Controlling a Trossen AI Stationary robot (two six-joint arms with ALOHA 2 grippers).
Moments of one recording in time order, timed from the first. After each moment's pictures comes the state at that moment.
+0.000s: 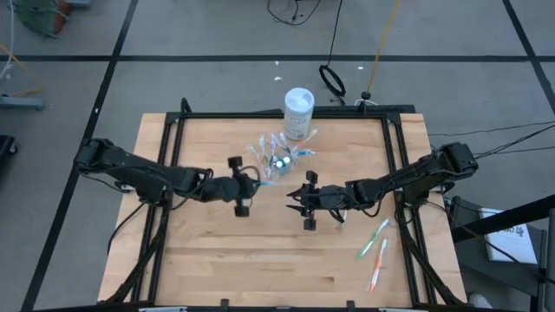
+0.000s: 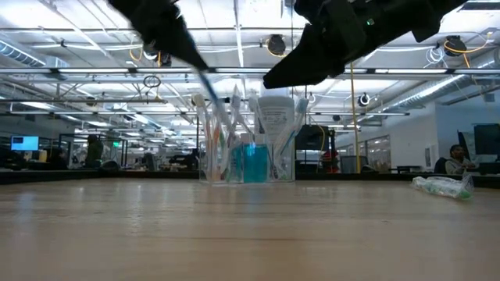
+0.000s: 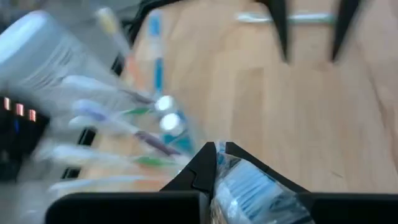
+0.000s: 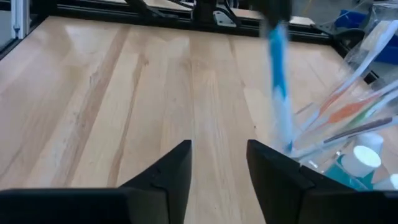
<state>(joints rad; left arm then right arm) -0.20 1.33 0.92 -0.26 -0.50 0.08 0.22 1.53 0.79 0.31 0.29 0.02</state>
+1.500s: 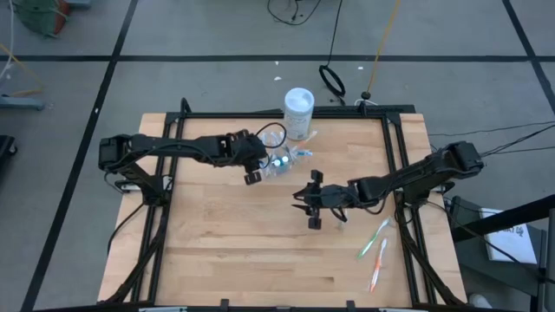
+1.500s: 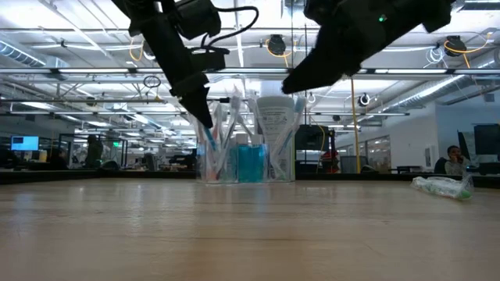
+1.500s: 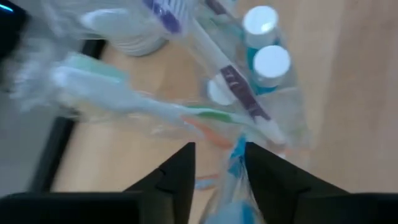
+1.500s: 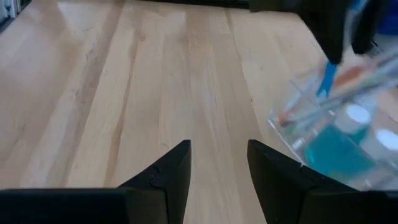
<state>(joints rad) 0.21 1.56 1.07 -0.46 -0.25 0.10 0.22 1.47 0.79 0.14 0.29 0.08</state>
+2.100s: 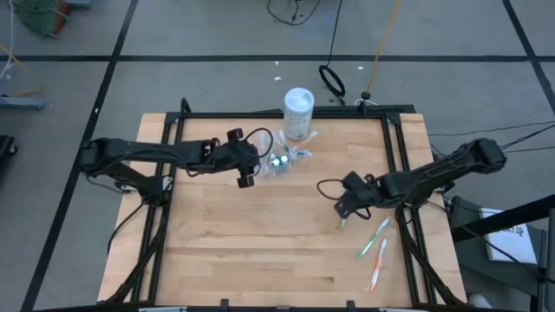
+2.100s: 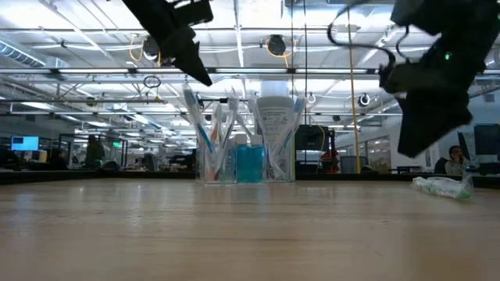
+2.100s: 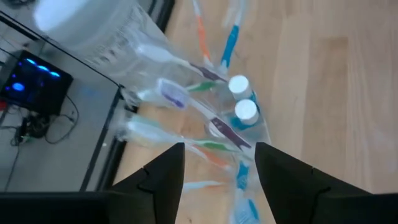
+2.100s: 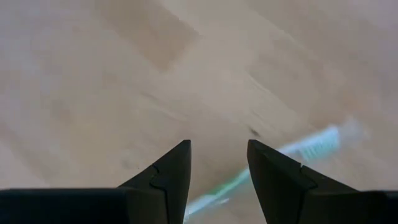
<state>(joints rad) 0.08 1.37 1.07 -0.47 -0.39 0.17 0.25 1.18 0.62 -0.65 0.33 1.09</state>
